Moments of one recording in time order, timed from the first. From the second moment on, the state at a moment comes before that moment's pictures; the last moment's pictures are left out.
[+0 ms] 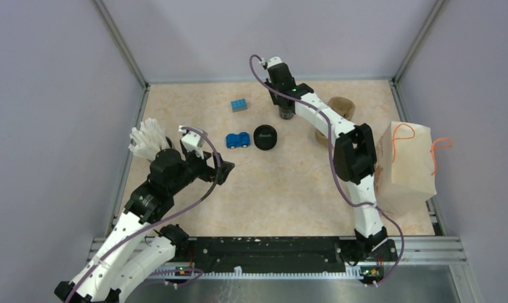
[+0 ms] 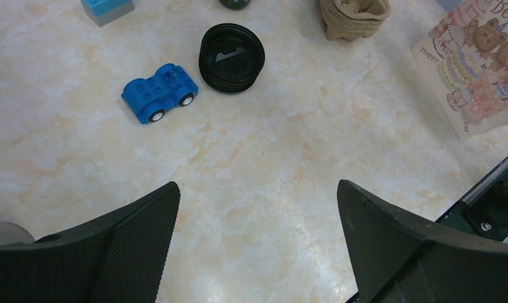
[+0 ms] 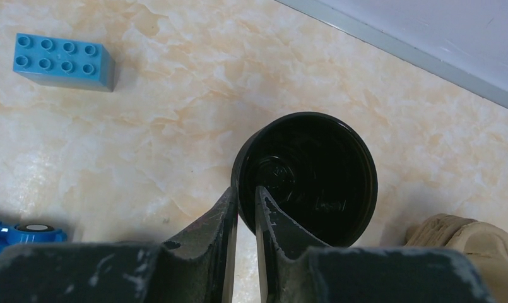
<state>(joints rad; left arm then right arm) -0.51 0.64 0.75 -0.40 0.14 -0.21 0.56 2.21 2.04 -0.46 0.32 -0.03</state>
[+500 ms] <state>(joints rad) -0.51 0.64 0.75 -0.40 0.14 -0.21 0.56 2.21 2.04 -0.48 0.31 -0.05</state>
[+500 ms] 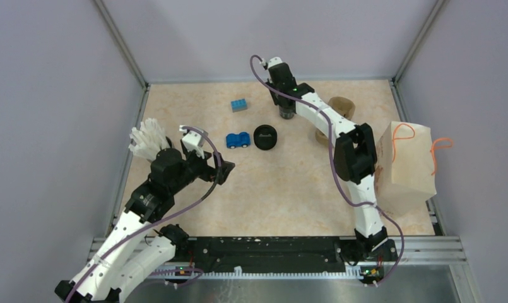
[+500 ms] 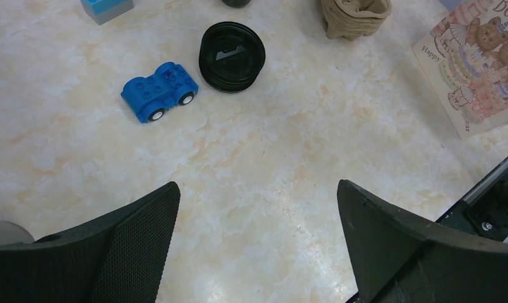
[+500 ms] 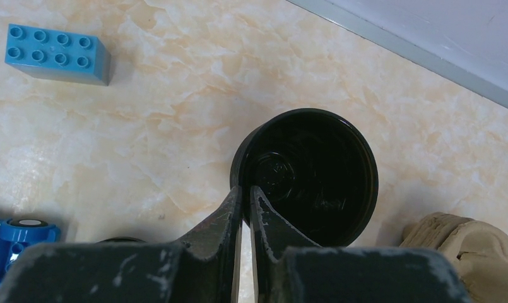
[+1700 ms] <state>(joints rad) -0.51 0.66 0.75 -0.40 0.14 -0.21 0.55 2.19 2.08 -0.52 0.28 -0.09</state>
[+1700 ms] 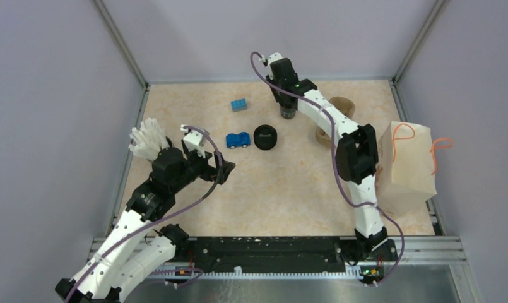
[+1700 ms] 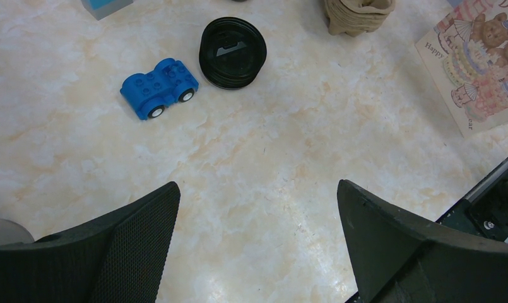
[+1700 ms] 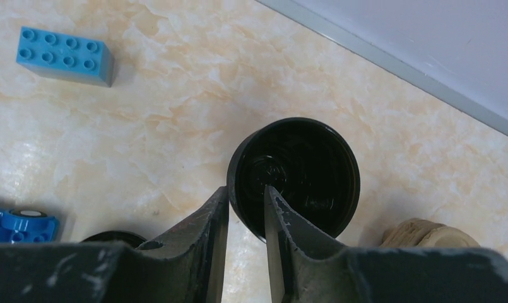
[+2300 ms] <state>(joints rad) -0.51 0.67 0.75 -0.40 0.14 -0.21 0.54 2.25 2.14 -0.55 0.27 -0.11</state>
